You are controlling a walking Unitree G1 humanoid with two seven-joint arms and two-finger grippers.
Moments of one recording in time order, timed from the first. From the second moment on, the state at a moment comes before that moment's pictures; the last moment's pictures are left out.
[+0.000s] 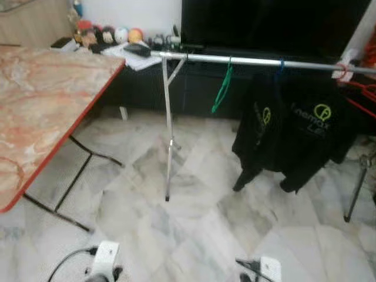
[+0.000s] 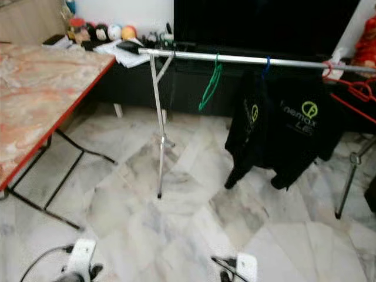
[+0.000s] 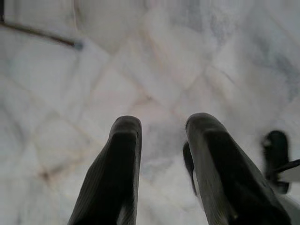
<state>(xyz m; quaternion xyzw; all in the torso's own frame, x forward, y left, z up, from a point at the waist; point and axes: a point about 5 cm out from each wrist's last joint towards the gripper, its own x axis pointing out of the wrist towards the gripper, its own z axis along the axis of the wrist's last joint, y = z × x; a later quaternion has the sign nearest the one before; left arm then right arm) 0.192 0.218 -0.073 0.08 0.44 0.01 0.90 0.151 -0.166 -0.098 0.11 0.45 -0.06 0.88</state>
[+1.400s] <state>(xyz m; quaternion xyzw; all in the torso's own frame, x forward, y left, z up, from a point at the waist) 0.185 0.214 -0.078 0.08 0.45 0.00 0.89 0.156 -0.163 -0.096 0.10 0.44 -0.05 0.89</state>
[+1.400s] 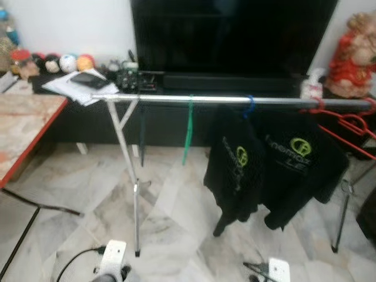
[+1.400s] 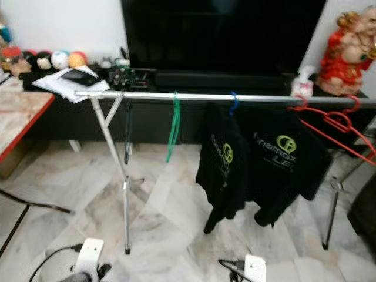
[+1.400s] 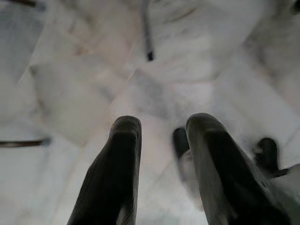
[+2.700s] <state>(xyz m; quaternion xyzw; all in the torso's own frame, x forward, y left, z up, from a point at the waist) 0.198 0.199 -0.073 0.07 0.42 -0.01 0.90 0.153 -0.176 -0.094 0.07 0.43 -0.04 0.90</state>
